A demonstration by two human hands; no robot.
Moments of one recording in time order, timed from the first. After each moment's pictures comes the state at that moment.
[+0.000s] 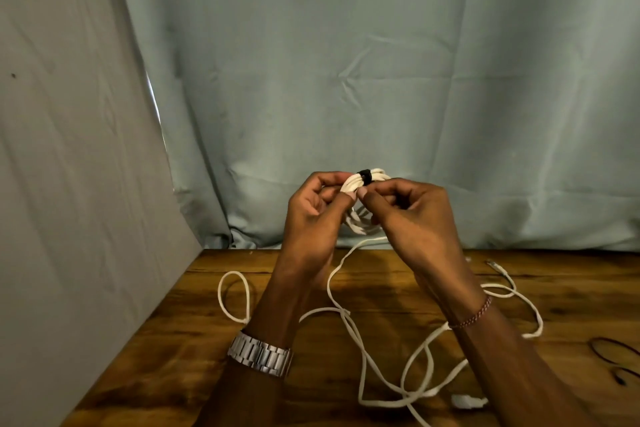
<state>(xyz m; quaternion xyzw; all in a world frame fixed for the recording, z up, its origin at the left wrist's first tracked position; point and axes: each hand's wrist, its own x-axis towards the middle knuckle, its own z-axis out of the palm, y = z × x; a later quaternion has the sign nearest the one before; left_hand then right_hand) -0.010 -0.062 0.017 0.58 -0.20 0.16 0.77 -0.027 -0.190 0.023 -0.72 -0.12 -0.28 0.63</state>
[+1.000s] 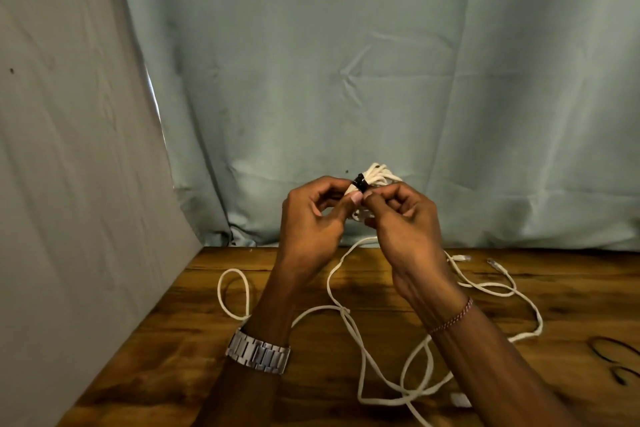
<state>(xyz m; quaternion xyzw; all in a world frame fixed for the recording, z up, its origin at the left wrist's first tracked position) -0.006 -0.052 0.012 0.71 -0.21 0.26 0.61 -0.026 -0.173 0.016 -0.61 -0.06 -0.23 0.76</state>
